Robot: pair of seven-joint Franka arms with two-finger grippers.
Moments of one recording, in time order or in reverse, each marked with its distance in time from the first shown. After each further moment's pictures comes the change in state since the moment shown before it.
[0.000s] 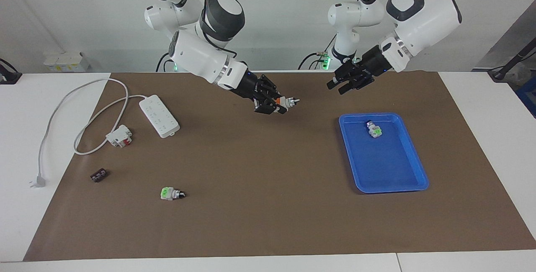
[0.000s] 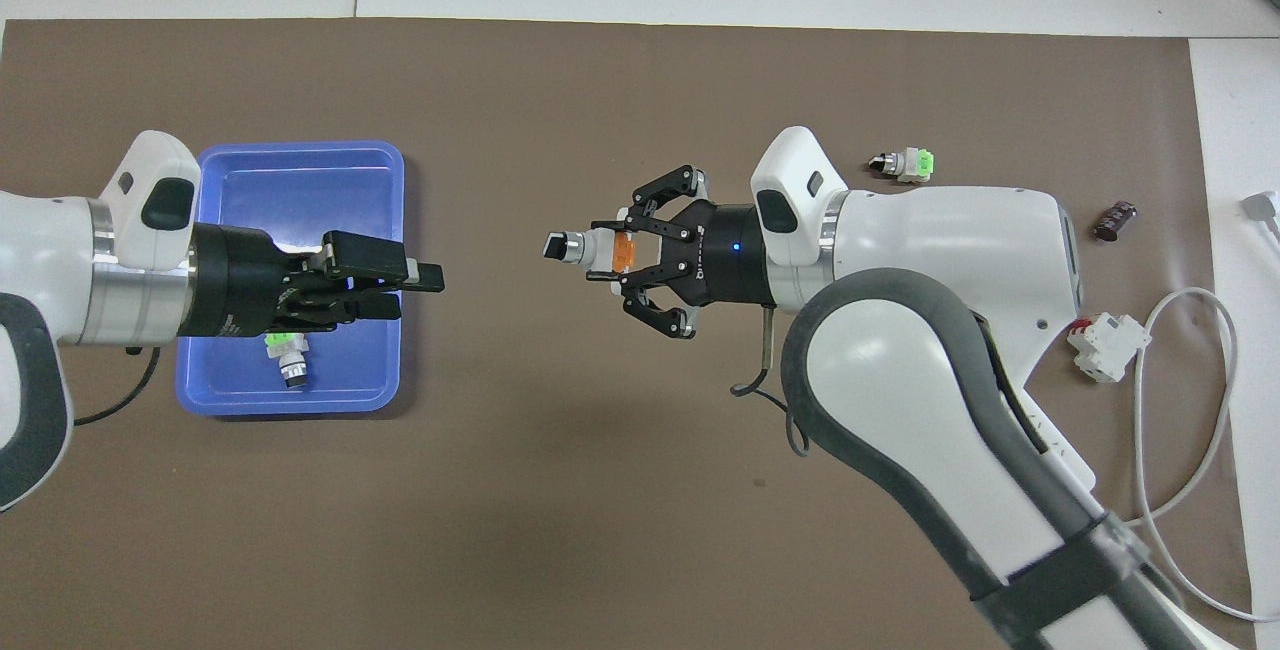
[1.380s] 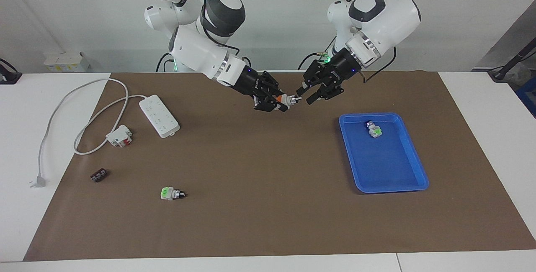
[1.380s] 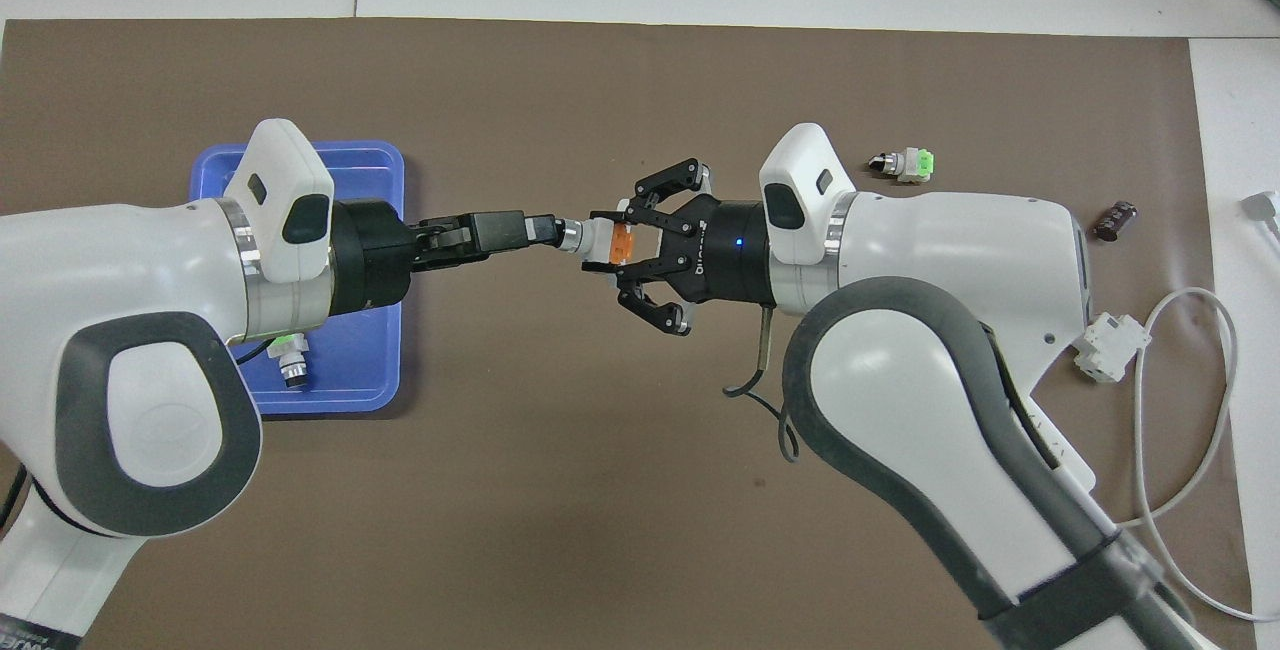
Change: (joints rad) left arm -0.193 0.057 0.001 0.013 -0.112 0.362 0.262; right arm 0.000 -0.013 0.008 -0.003 0.008 0.046 0.052
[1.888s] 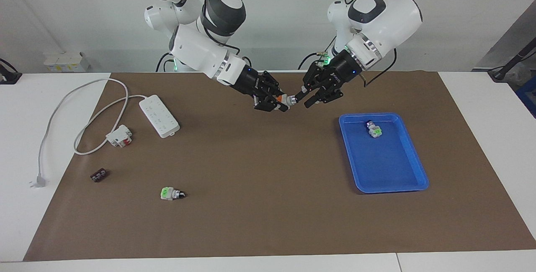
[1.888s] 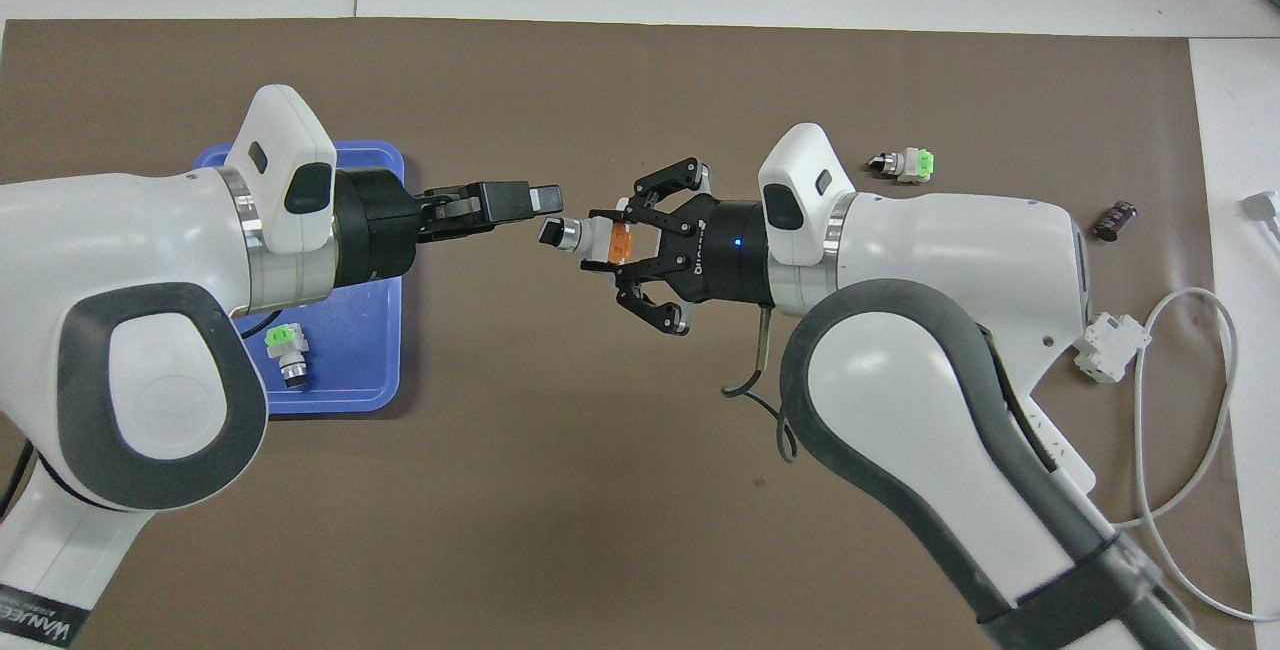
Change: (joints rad) left arm -0.002 0.042 -0.002 0.069 0.000 0.007 0.006; right arm 0.000 -0.004 0.003 0.000 0.000 0.004 0.002
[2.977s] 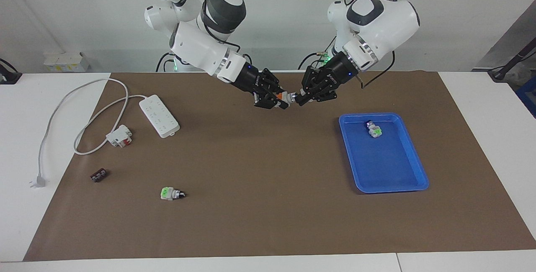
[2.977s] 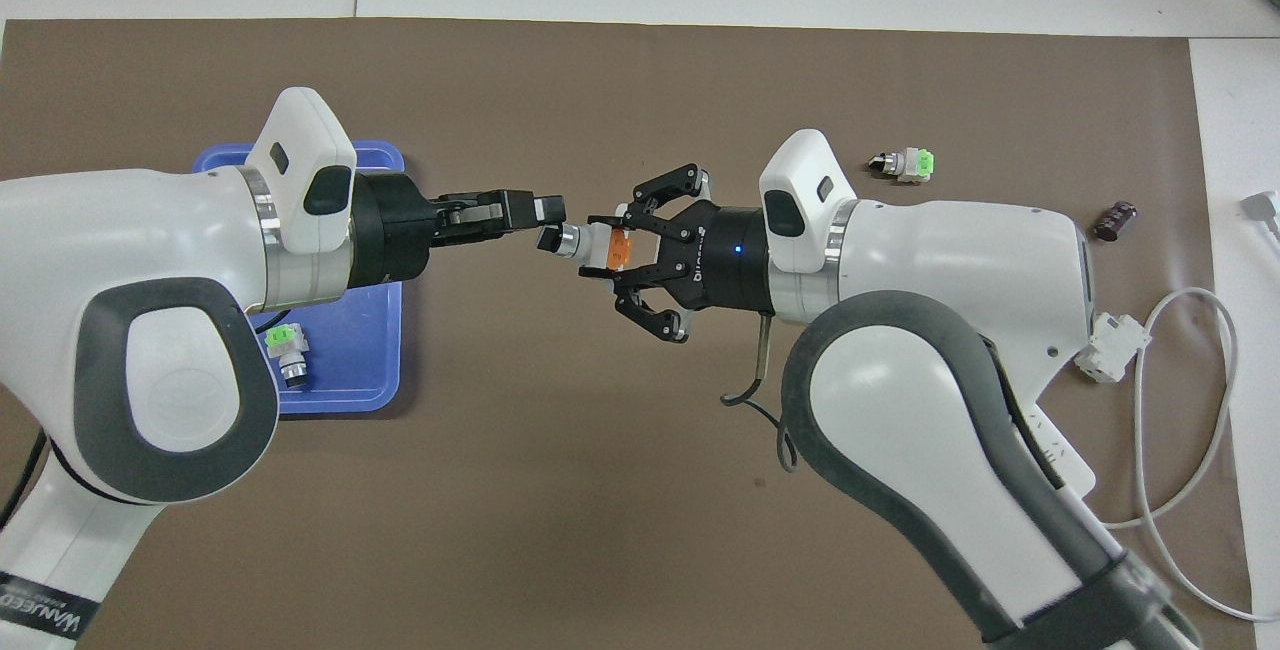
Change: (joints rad) left arm -0.003 0.009 0.003 0.005 0.000 -0.049 0.014; right arm 0.001 -0.018 0.006 -0.019 0.000 -0.001 0.017
